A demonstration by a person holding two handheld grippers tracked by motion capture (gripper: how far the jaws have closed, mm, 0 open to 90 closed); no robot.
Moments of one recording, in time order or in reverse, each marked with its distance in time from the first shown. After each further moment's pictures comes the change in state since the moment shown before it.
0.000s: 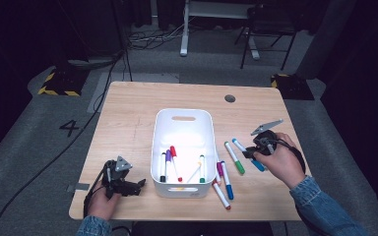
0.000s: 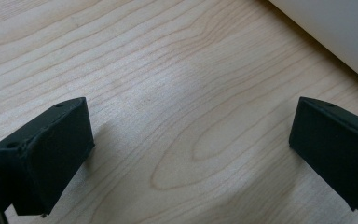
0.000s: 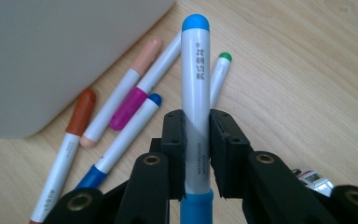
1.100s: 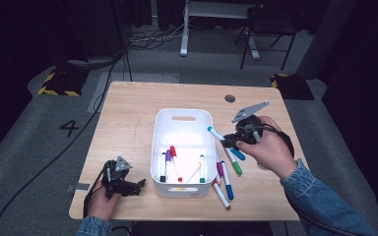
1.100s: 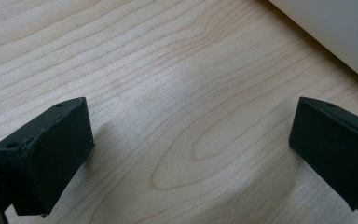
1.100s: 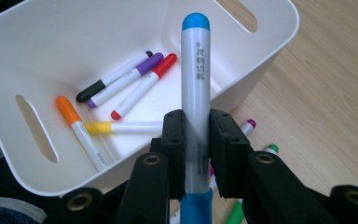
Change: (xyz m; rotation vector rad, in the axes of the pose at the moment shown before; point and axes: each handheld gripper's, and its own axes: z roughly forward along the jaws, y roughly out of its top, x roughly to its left) left arm 0.000 0.000 0.000 0.001 -0.001 0.000; right arm 0.058 0.074 -0.040 -0.092 0.127 -0.141
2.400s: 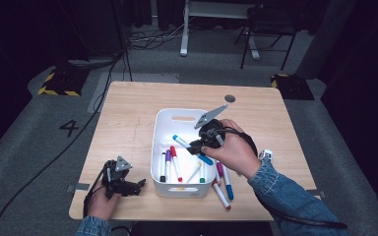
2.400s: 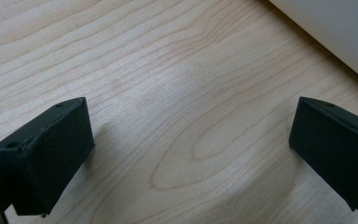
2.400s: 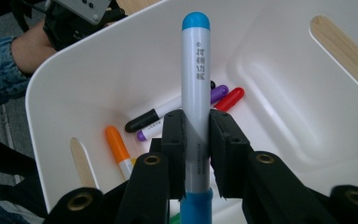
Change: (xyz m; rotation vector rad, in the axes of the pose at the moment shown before) left arm 0.000 0.000 0.000 0.000 0.000 0.000; right arm 0.045 0.041 0.058 0.007 0.145 -0.096
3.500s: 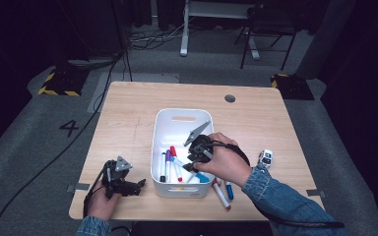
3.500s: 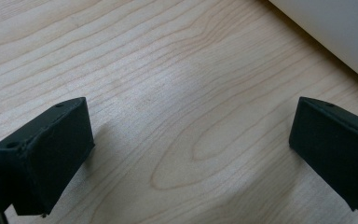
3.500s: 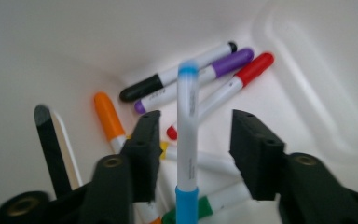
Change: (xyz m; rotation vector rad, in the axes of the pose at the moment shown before) left arm 0.000 0.000 0.000 -0.001 0.001 -0.001; right arm 0.008 -0.017 0.047 0.098 0.003 -0.098
